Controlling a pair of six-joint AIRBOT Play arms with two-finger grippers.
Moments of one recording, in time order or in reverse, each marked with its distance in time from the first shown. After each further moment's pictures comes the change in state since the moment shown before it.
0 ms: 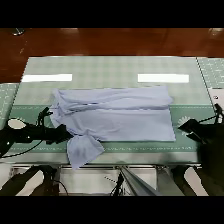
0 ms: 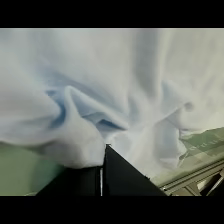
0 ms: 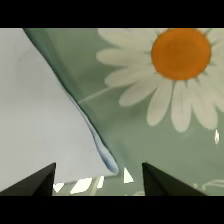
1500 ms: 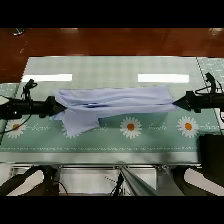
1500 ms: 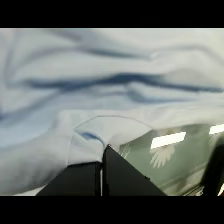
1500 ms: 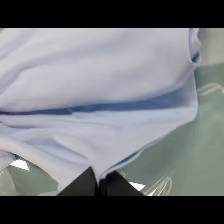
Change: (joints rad) left arm 0.068 -0.157 0.389 -0.137 -0.030 0.060; right arm 0.161 -0.392 0.405 0.380 0.035 -0.243
